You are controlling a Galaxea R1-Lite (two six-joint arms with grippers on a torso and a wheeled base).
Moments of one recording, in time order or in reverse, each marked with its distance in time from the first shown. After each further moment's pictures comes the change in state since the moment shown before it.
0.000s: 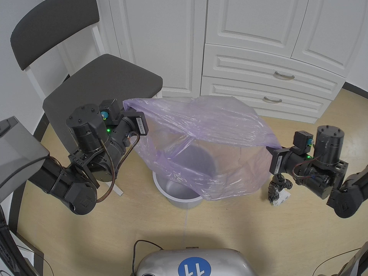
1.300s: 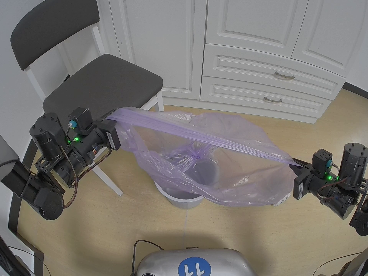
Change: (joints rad) left arm 0.194 -0.139 0.225 -0.064 -0.391 0.052; right arm -0.006 -0.240 0.220 0.071 -0.105 -0.363
